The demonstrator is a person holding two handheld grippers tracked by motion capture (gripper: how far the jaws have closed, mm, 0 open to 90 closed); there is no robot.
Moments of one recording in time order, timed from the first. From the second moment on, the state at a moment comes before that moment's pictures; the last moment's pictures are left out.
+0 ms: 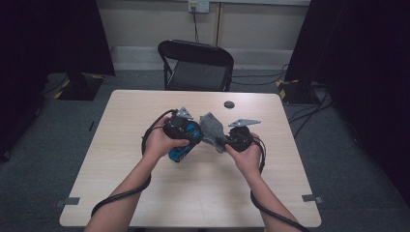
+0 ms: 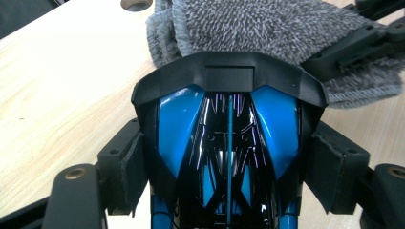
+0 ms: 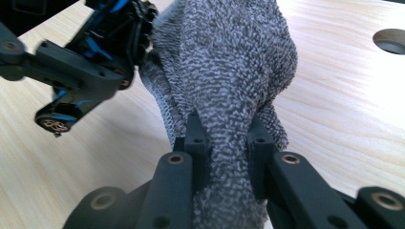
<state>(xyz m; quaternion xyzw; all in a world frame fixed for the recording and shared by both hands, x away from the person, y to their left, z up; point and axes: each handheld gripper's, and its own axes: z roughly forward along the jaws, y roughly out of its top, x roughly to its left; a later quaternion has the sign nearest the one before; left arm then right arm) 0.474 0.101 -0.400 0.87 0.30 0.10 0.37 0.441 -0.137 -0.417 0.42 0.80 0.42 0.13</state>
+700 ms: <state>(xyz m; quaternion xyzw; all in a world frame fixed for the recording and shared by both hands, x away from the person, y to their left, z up) 0.479 0.101 -0.405 0.87 0.31 0.10 0.37 0.431 -0.108 -0.428 0.38 0.82 0.42 0.09</state>
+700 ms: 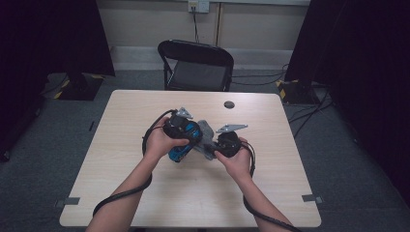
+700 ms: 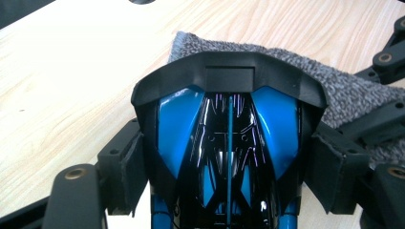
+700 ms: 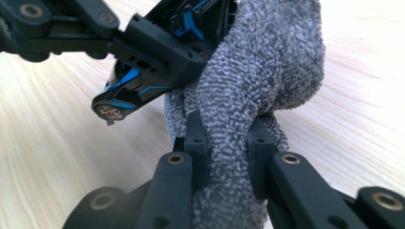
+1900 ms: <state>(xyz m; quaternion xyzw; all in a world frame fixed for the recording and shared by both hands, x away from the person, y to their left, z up) 0.490 0.092 -0.389 0.87 0.31 0.11 0.37 0.413 -0.065 -0.453 0.32 0.86 0.40 0.05</state>
